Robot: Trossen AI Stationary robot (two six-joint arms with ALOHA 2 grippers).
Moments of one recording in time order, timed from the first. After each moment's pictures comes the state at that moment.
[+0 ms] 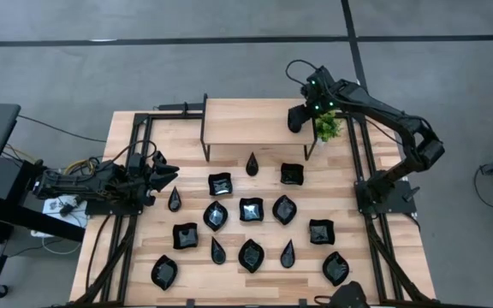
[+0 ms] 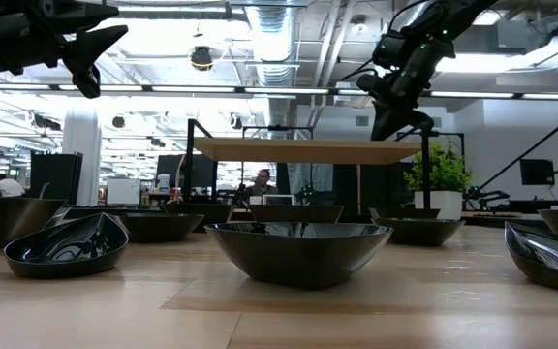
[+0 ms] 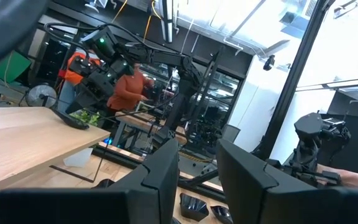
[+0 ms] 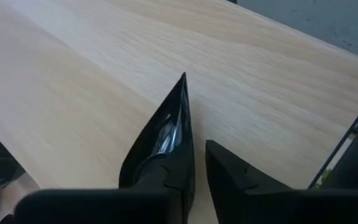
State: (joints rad) left arm -0.08 0.03 0.01 0.35 -0.13 -0.31; right arm -0.85 1.48 1.24 -0.73 -0.21 0.25
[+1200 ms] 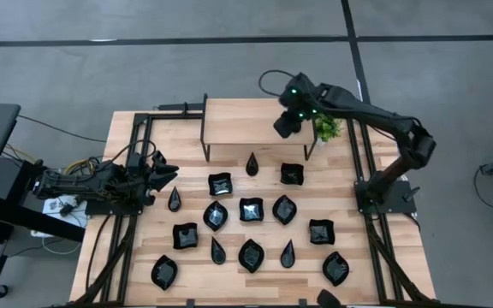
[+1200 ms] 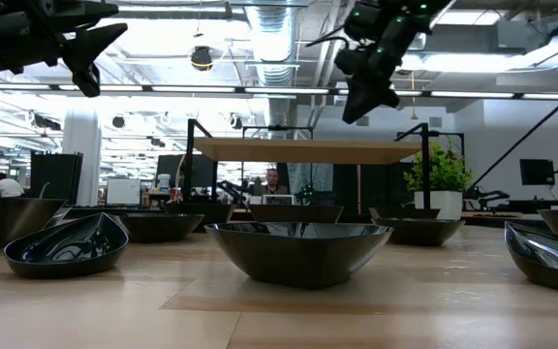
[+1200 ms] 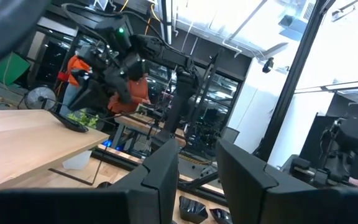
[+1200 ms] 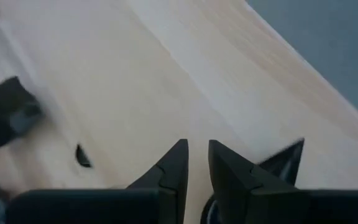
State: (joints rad) left arm -0.08 0.03 0.01 0.37 -0.13 -0.31; right arm -0.60 1.57 1.43 -0.79 -0.04 0.05
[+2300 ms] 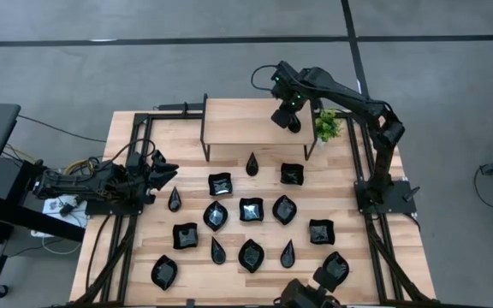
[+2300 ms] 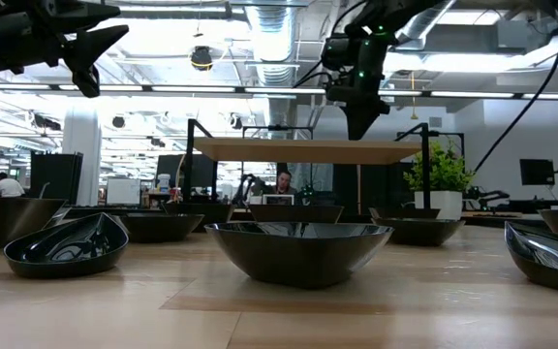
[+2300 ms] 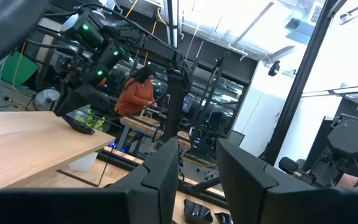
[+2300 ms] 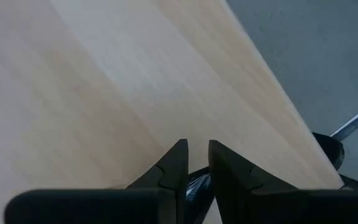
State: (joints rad) left arm -0.08 0.03 0.01 0.37 -0.16 -0.31; right arm -0.68 1.85 1.78 -1.14 0.10 -0.08
